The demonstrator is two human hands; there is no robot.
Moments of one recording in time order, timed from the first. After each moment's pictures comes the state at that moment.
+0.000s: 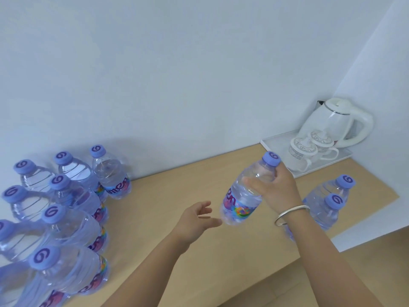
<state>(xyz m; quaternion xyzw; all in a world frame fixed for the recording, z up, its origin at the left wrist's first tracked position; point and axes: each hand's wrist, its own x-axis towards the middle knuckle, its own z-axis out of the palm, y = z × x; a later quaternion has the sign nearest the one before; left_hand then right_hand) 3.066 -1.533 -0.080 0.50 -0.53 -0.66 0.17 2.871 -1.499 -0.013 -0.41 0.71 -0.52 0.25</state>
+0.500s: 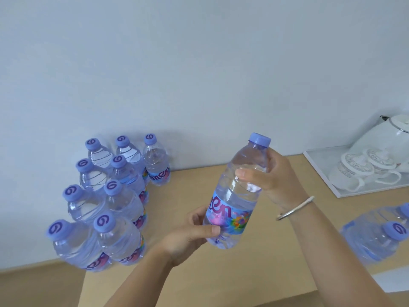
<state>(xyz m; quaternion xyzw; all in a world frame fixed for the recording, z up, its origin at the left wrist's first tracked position) 3.155 -1.507 -0.047 0.30 -0.45 -0.79 0.28 2.963 -1.526 0.043 -0.55 0.47 -0.53 0.45</state>
